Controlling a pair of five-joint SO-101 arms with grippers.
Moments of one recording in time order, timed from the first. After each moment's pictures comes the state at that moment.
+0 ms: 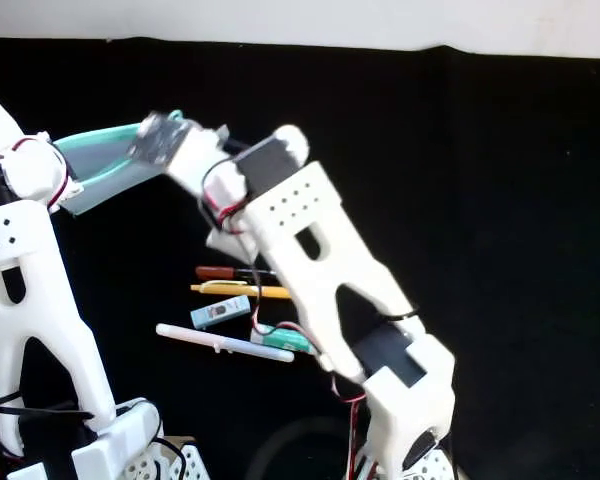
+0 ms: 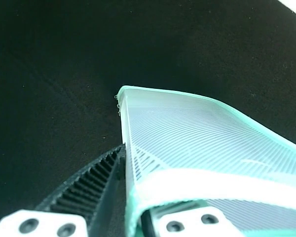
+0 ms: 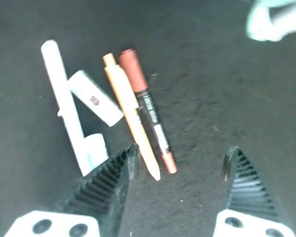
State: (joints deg) left arm -26.9 -17.7 3.1 77.8 19.1; right arm -41.8 16.6 -35.4 100.4 30.2
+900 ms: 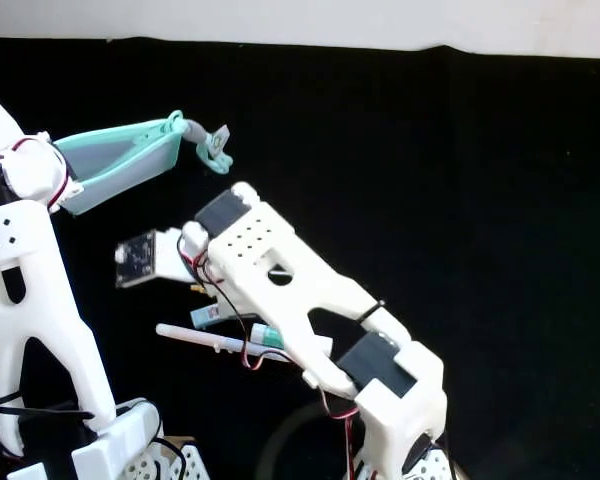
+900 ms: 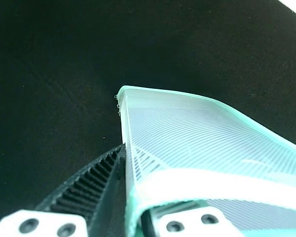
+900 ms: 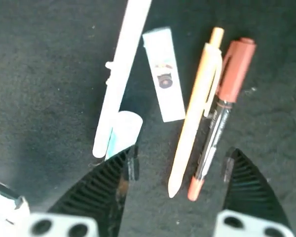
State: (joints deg) left arm -26.9 -17.7 3.1 77.8 19.1; right arm -48.2 16.6 -9.2 89.0 53.4
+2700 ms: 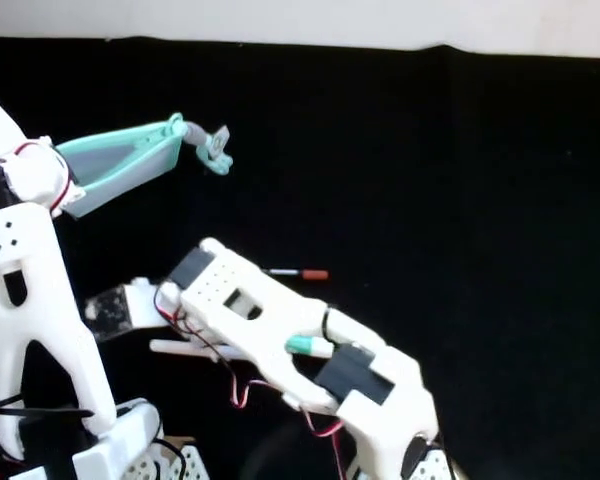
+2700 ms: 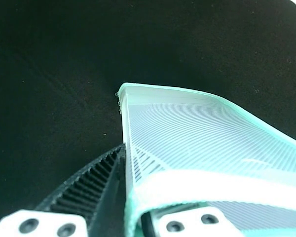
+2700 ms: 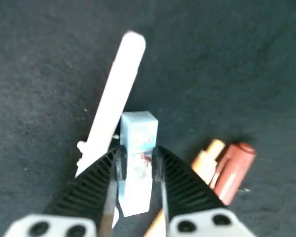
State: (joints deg) left arm -26.9 -17.9 5.6 77.2 19.1; right arm -55.9 21.0 2.8 64.5 53.8
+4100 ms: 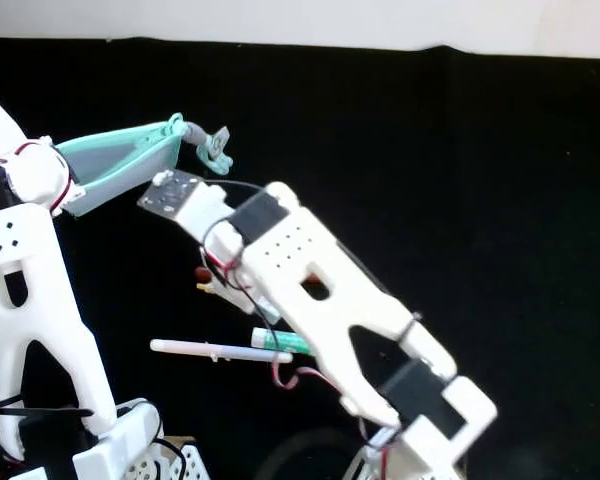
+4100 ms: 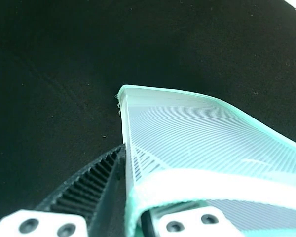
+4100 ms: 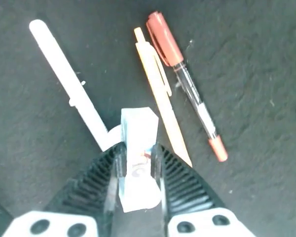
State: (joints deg) left arm -26.9 -17.9 5.9 76.2 19.1; right arm -45.6 -1.1 -0.3 85.6 17.3
